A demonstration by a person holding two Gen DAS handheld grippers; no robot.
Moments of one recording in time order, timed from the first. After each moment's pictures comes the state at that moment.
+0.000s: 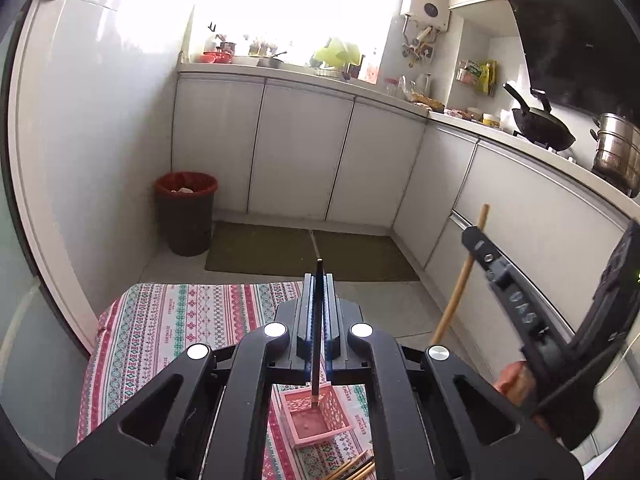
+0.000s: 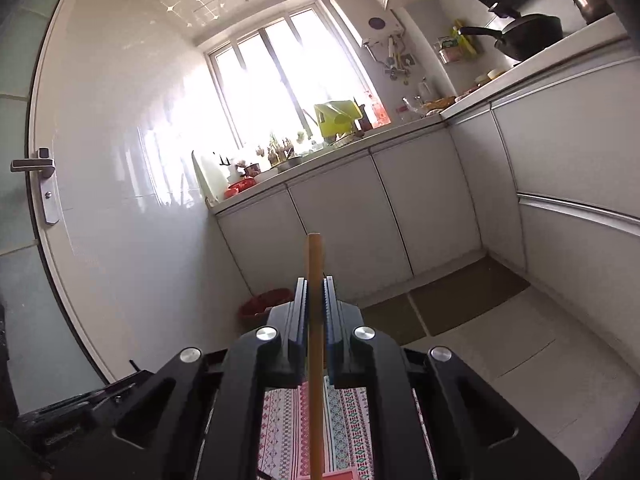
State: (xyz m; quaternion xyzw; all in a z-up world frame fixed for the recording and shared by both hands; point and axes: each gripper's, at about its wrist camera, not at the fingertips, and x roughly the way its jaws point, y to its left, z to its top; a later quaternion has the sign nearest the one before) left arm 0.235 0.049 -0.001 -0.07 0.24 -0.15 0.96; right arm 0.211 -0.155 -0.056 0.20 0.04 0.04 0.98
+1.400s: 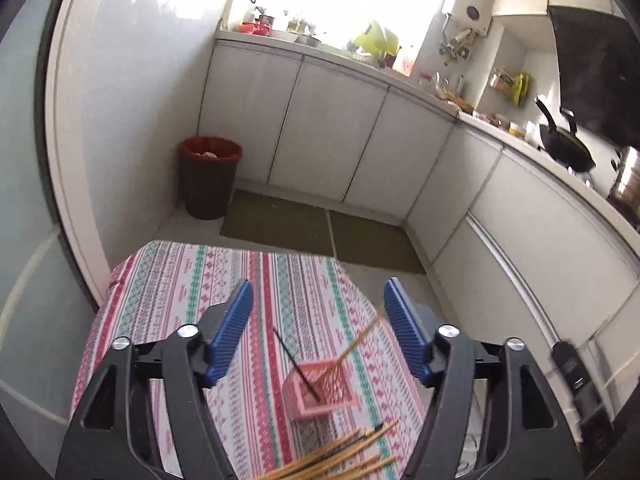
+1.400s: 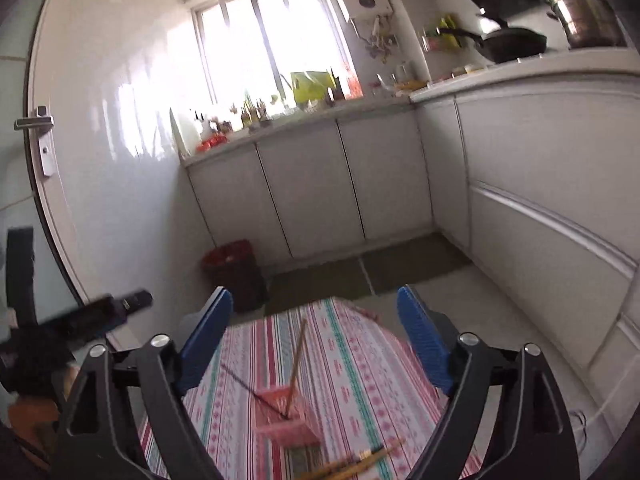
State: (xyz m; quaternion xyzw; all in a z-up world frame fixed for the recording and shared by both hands) left arm 0.217 0.075 -0.001 -0.11 0.30 -0.11 0.94; right arm 0.098 -0.171 -0.048 0.16 0.18 -0.01 0.97
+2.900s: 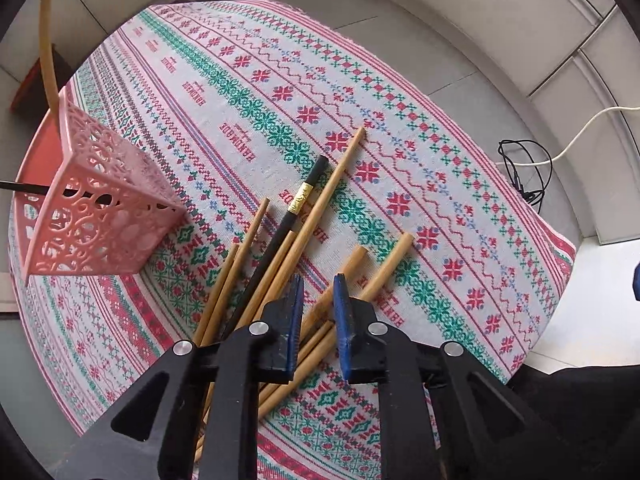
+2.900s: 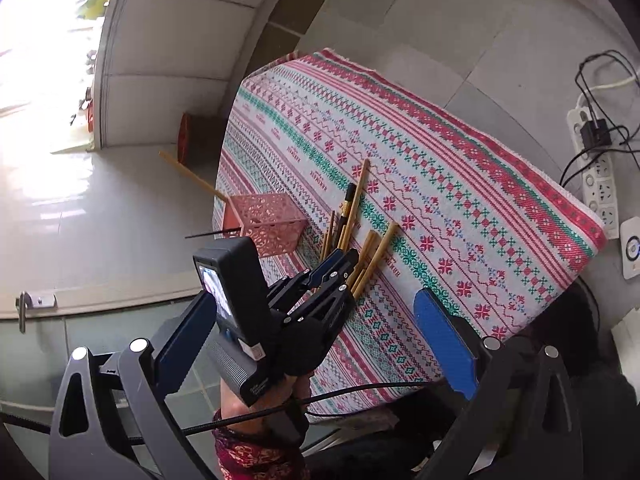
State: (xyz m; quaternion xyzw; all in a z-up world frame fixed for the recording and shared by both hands) left arm 0.211 -0.115 -0.266 0.23 0.61 -0.25 0.72; right arm 0.098 -0.289 -0.234 0.55 0.49 0.06 0.67
